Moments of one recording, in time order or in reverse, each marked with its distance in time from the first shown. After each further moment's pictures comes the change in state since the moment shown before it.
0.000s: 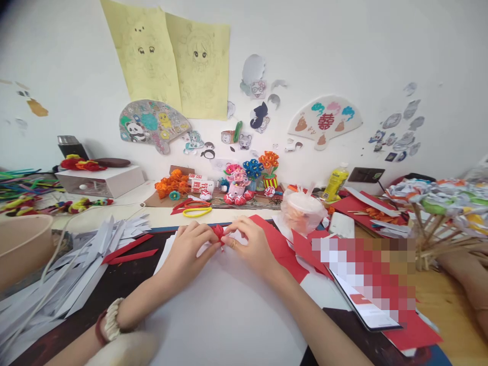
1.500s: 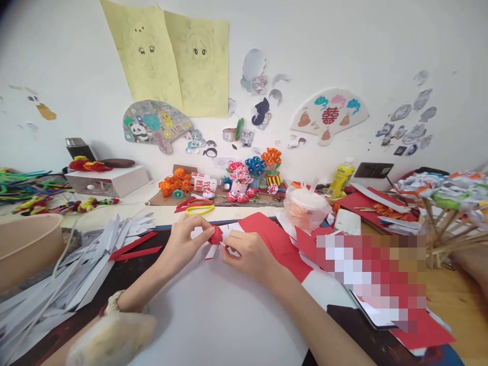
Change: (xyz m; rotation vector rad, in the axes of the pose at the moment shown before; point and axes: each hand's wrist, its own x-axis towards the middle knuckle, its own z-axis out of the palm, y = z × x) left_hand 0.012 -0.002 -0.014 -0.256 0.071 -0.341; right_hand -0.009 -0.008 0.011 -0.203 -0.009 -0.332
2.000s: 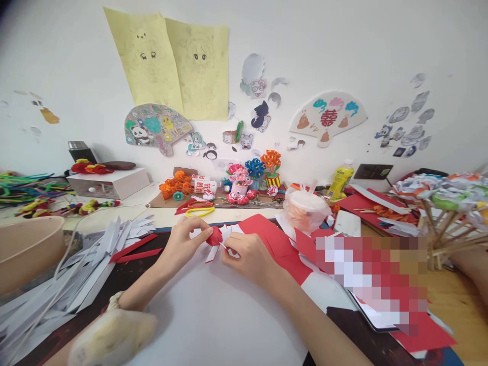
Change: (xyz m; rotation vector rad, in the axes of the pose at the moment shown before) left_hand 0.002 -0.005 0.001 -0.023 0.019 -0.031; right_hand -0.002 0.002 0.002 0.013 -0.022 0.065
